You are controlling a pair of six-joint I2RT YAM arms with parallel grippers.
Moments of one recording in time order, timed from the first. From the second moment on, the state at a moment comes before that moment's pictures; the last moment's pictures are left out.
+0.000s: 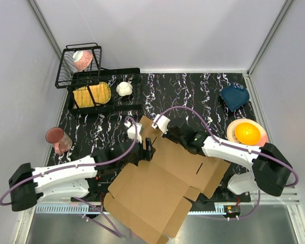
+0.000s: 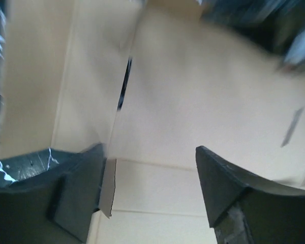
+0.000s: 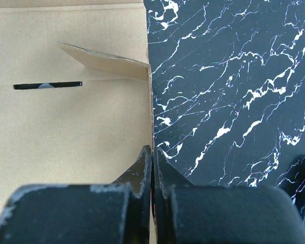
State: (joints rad) left arm -1.11 1.02 0.50 -0.13 -0.36 -0.66; right arm 0.90 1.37 0.81 -0.10 0.28 -0.35
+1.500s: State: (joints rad) left arm -0.63 1.20 0.60 0.11 -0.16 -0.34; right arm 0.94 1.33 0.85 -0.16 0.33 -0.35
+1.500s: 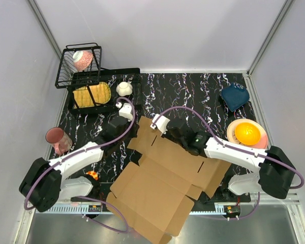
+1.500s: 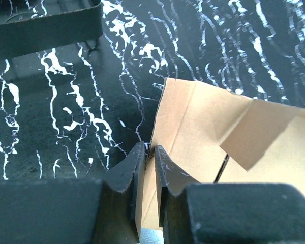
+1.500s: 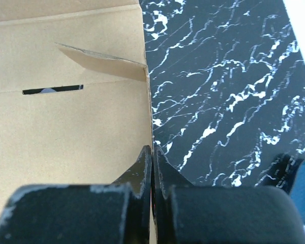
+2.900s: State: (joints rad) left arm -0.94 1.04 0.11 0.97 -0.54 -0.40; right arm 1.29 1.36 0.69 0.36 0.95 -0.85
